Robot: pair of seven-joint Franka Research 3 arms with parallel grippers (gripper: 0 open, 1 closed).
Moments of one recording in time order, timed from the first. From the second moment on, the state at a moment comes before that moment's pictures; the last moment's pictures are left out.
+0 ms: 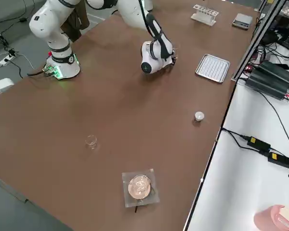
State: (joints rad) left arm 0.77 0.79 -0.25 -1.50 -0.91 1.23 2.36; right arm 0.33 0.76 0.14 -1.93 1.89 2.19 -2.67
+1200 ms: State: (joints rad) left arm 0.64 0.67 -0.29 -1.47 -0.88 1.28 2.20; right arm 0.33 0.76 0.15 -1.93 1.89 2.19 -2.67
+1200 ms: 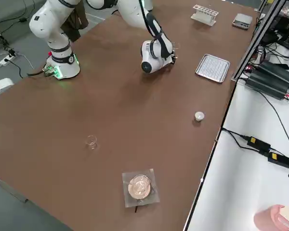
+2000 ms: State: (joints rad) left arm 0.26 0.63 -0.29 -1.49 -0.88 1.62 2.03; right arm 0.33 0.76 0.15 -1.93 1.89 2.19 -2.67
